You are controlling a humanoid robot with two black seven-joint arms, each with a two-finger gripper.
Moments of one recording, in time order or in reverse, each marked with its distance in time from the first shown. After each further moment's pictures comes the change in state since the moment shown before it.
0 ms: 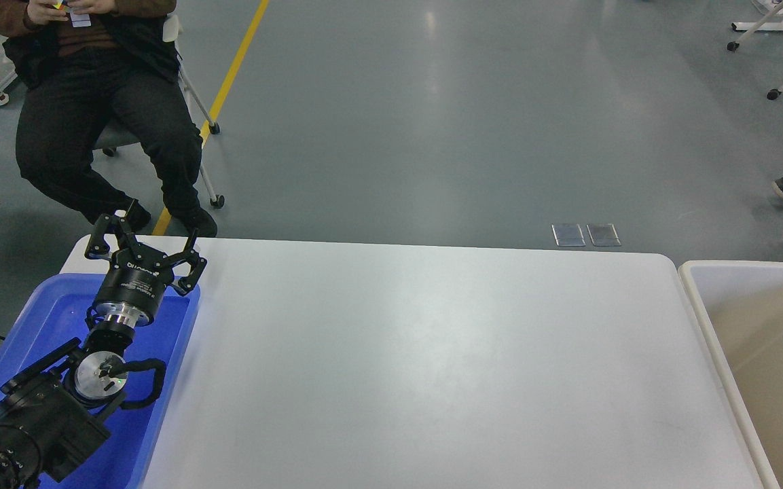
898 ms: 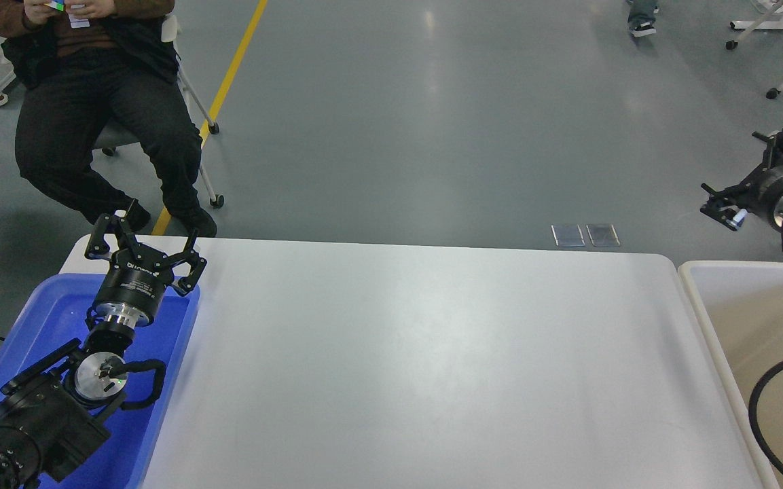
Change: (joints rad) left arm 0.000 0.000 0.000 0.000 0.000 0.000 0.000; right arm 0.248 0.004 0.351 0.371 0.043 0.067 0.008
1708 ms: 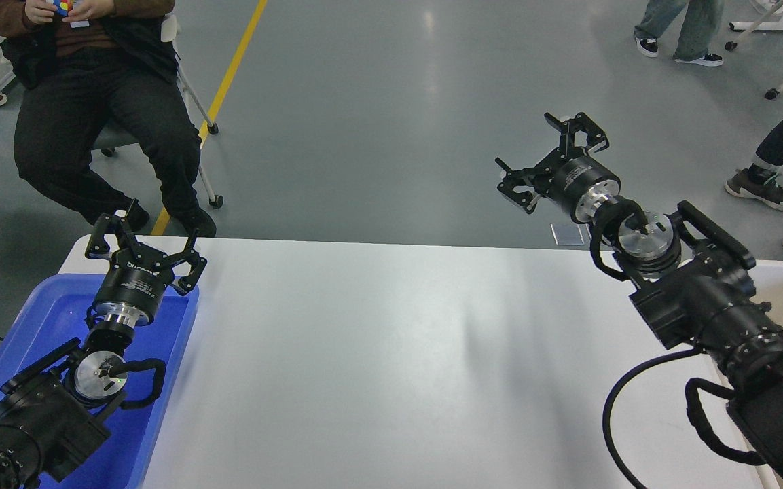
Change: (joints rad) left arm 0.000 0.000 0.000 0.000 0.000 -0.001 0.000; right arm -0.065 0.375 0.168 0.102 0.055 0.096 0.038
